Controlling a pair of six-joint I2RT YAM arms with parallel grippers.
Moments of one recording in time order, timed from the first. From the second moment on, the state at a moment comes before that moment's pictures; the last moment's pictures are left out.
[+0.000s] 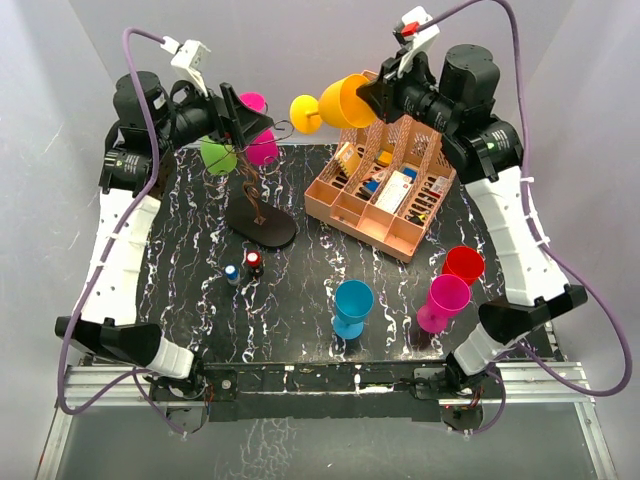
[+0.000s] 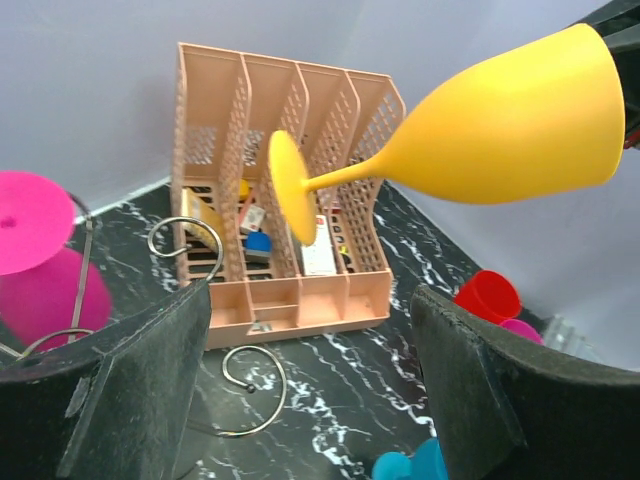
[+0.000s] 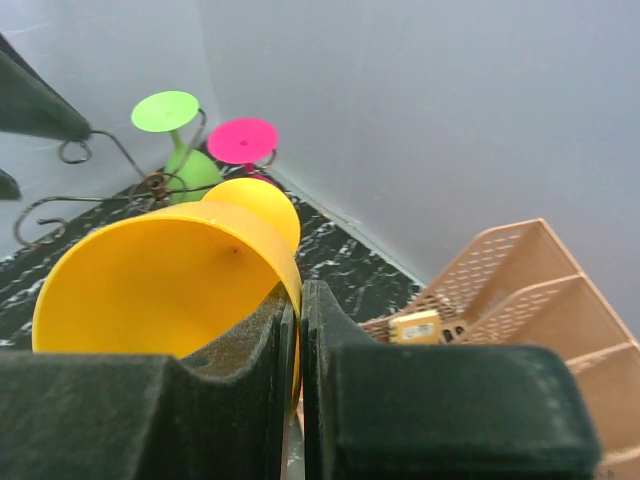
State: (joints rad) left arm -0.19 1.46 1.90 -0.53 0.64 -0.24; right arm 0.40 1.59 2.16 -0.58 -0.31 -0.08
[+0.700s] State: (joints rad) left arm -0.21 1.46 1.73 -0.39 0.68 -0.45; right arm 0.40 1.66 2.24 -0.53 -0.59 0.09
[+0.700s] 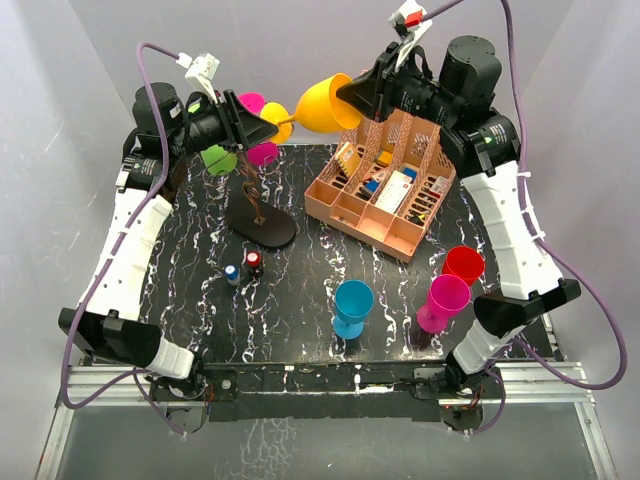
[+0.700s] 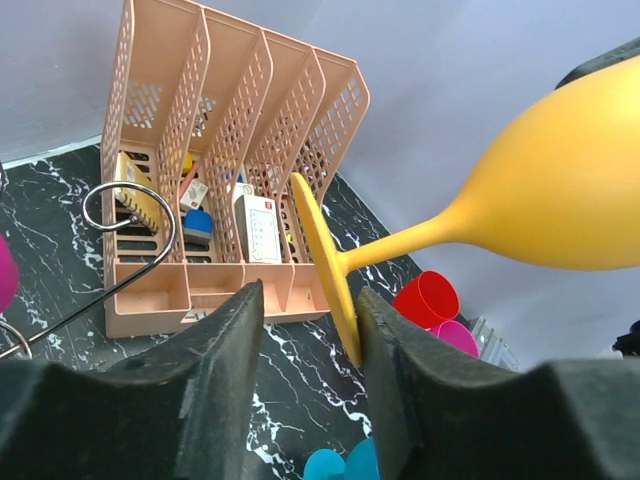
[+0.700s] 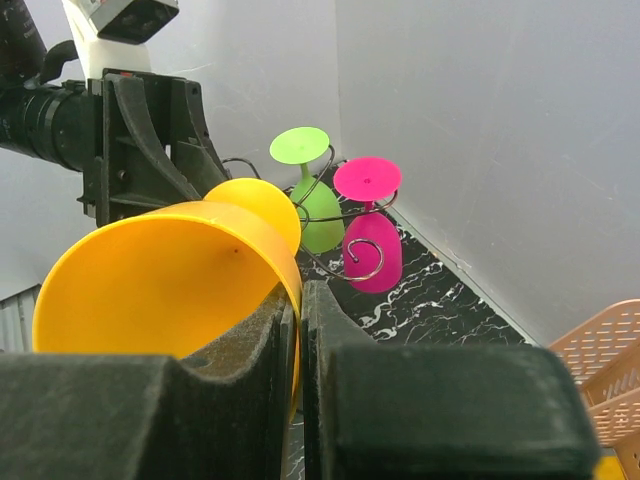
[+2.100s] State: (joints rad) left arm 0.02 1.15 1.95 -0.80 -0.23 0.62; right arm 0.41 1.51 2.06 -0.62 -0.46 -0.18
